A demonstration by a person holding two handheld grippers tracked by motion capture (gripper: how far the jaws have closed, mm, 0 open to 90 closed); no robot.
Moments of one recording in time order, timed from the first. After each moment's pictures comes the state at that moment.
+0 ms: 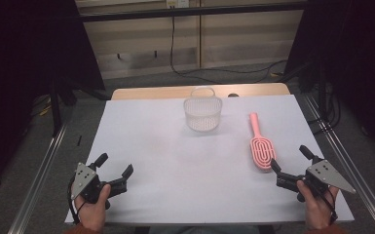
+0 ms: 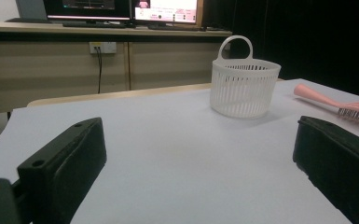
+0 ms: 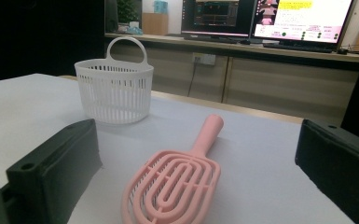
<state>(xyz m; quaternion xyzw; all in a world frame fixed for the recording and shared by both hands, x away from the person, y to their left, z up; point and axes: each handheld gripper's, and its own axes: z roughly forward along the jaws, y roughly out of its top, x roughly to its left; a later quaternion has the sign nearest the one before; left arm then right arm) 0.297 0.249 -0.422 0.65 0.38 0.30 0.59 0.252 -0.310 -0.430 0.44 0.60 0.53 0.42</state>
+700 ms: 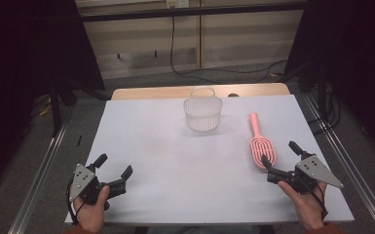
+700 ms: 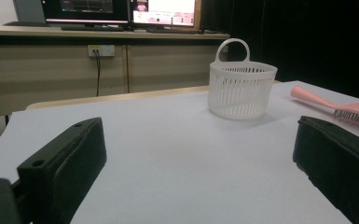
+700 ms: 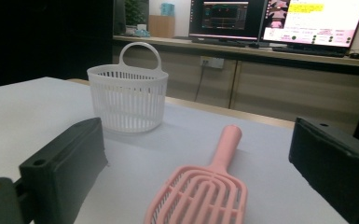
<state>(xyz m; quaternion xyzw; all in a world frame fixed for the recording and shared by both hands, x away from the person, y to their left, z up) 0.294 0.251 -0.421 0.65 0.38 0.30 0.59 0.265 -0.288 -0.425 0.43 0.60 0.53 0.41</state>
